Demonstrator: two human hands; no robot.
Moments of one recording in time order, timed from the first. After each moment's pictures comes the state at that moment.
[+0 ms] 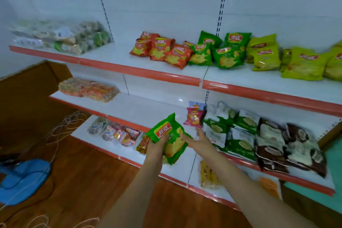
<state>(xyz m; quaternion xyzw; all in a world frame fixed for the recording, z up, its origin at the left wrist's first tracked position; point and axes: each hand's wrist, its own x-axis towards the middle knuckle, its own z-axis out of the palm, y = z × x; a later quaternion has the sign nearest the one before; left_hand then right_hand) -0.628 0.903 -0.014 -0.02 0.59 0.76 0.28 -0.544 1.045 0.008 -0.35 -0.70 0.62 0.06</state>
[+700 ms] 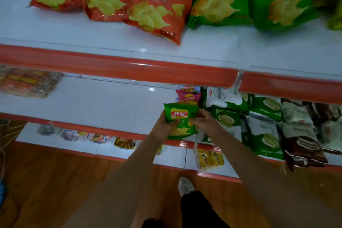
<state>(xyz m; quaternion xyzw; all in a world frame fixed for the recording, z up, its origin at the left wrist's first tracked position) -0.852 1.091 -0.164 0.17 0.69 0.53 0.47 -0.732 1.226 -0.169 -0.46 -0.61 0.64 0.03</state>
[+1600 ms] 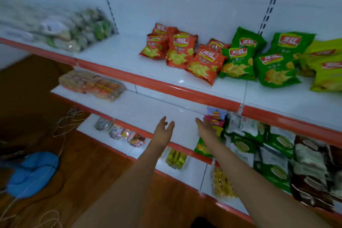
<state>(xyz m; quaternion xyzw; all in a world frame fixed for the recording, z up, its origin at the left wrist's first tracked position) -0.828 0.956 -0.001 0.08 0.81 0.52 0.27 -0.746 1.103 0.008 -0.42 -0.69 0.59 0.02</state>
